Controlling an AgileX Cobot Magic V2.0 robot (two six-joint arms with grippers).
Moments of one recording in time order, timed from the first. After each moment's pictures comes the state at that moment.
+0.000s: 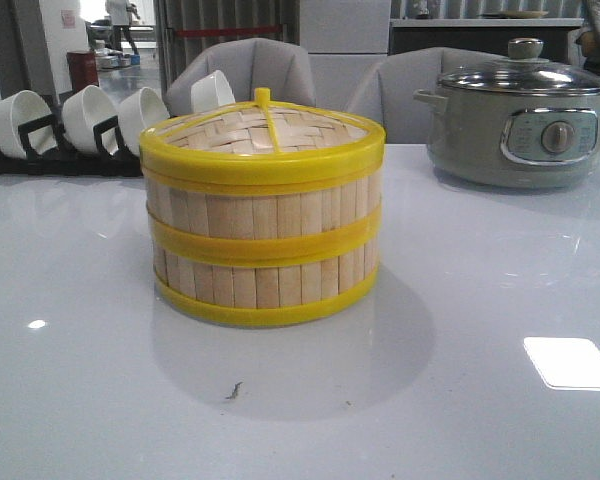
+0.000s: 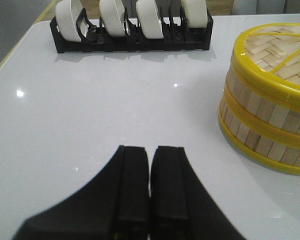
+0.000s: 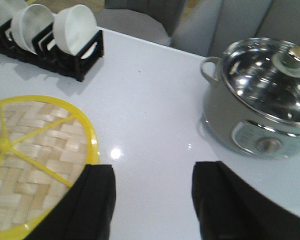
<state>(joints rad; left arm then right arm) -0.18 0.48 -0.39 0.17 0.34 -0.21 0.31 1.29 -1.32 -0.17 0.55 0.14</state>
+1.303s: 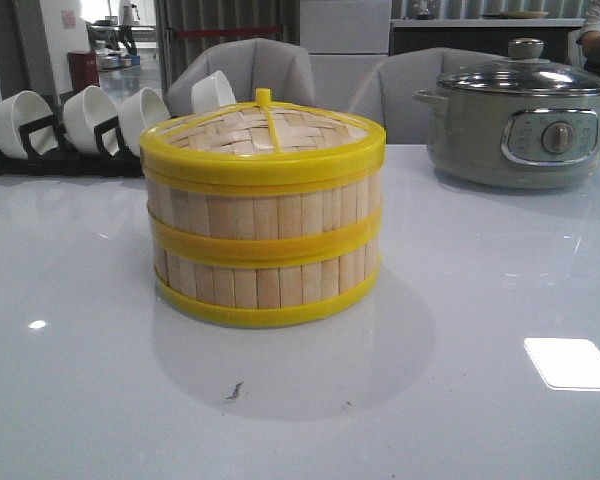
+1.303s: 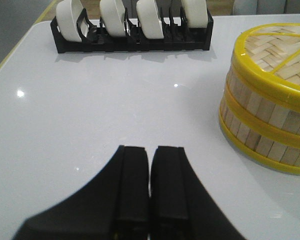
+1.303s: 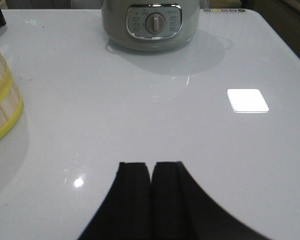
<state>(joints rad) -0.18 0.48 -0.39 0.17 0.34 -0.21 -0.03 0.22 -0.30 -0.09 0.47 0.14</state>
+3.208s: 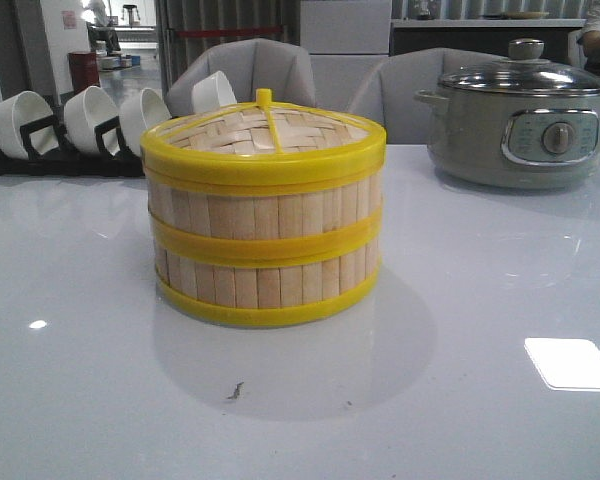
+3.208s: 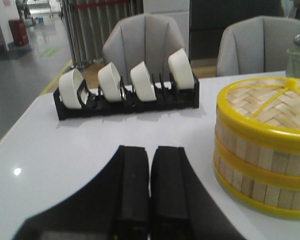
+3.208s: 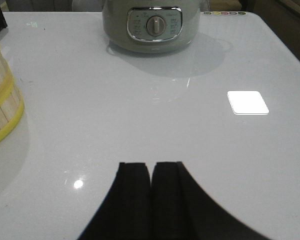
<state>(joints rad) -0.18 0.27 -0.22 0.24 0.09 -0.21 -0.03 0.22 -0.29 -0.09 0.47 0.14</state>
